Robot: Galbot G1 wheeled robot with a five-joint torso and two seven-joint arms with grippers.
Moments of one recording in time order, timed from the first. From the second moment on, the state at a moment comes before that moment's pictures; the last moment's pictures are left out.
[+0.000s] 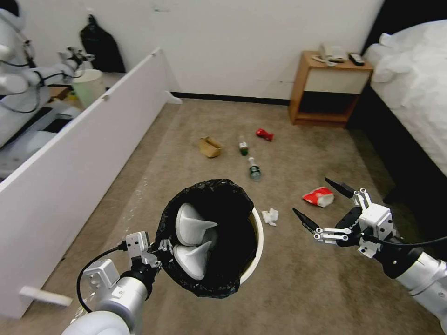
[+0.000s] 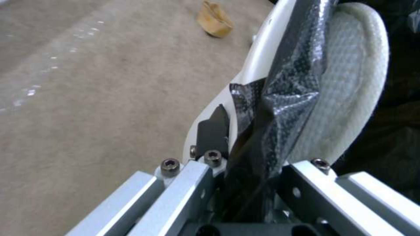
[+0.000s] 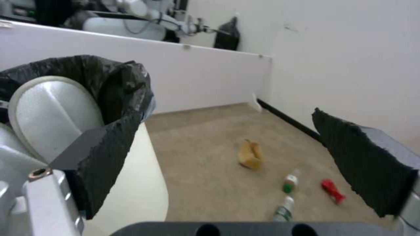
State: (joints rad) left arm 1.68 -1.41 -0.48 -2.50 -0.67 0.62 -0.32; right arm -1.95 0.74 1.06 2.46 0.64 0.04 -0.26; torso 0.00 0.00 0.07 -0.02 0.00
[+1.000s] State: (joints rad) left arm 1.67 -1.41 -0.49 -2.49 -0.69 0.62 -0.32; right arm -1.93 0.73 1.05 2.45 0.65 0.03 -0.27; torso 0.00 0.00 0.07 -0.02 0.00
